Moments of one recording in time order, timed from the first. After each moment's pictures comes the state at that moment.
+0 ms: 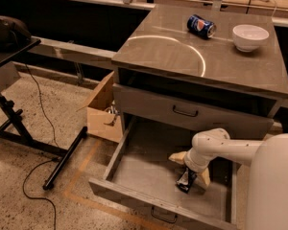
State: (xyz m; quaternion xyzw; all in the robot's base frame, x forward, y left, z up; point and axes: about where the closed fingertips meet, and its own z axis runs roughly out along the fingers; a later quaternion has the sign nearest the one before) arm 0.585 -0.203 0.389 -0.94 0.33 -0.02 0.09
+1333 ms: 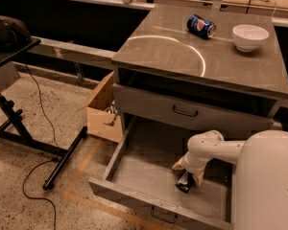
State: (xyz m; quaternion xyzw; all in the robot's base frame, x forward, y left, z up) arm 0.586 -0.201 0.361 -0.94 0.32 -0.01 0.07
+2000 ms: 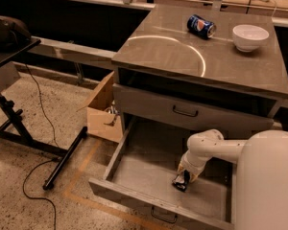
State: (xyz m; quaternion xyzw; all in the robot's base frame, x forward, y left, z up) arm 0.586 -0.199 0.367 -0.95 0.32 -0.01 0.07
